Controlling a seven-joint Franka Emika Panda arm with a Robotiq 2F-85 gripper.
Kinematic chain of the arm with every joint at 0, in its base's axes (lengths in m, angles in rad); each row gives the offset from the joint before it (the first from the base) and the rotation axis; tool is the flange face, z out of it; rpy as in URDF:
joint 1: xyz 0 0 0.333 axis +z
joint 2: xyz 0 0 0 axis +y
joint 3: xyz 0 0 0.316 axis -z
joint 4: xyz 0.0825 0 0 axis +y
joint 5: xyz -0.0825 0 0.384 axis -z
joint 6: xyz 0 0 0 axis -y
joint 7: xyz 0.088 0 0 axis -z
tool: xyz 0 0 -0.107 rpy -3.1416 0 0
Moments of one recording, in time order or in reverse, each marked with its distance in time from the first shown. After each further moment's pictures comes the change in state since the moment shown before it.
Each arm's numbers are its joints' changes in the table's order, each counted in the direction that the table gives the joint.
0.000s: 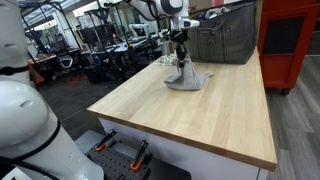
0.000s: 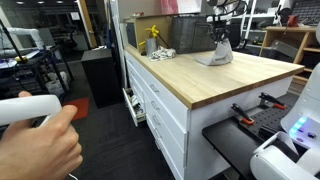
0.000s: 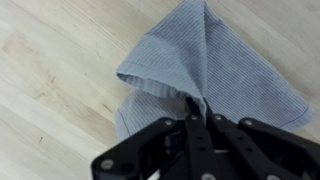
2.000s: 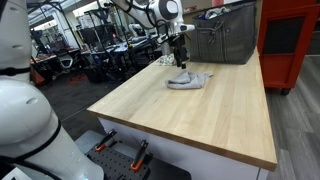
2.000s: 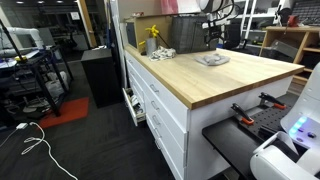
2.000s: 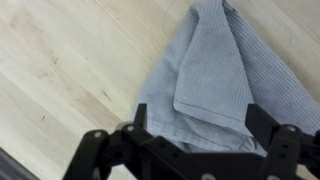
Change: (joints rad) arm 0.064 0.058 0.010 -0.026 0.131 0.007 0.037
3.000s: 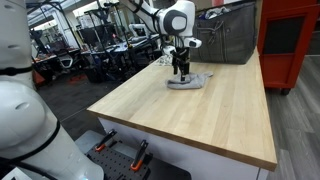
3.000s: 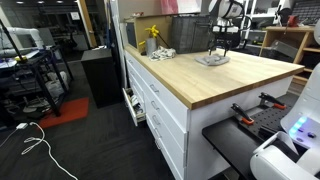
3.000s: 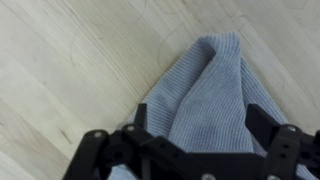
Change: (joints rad) arm -0.110 -0.009 -0.026 0.145 -0.321 0.119 -0.420
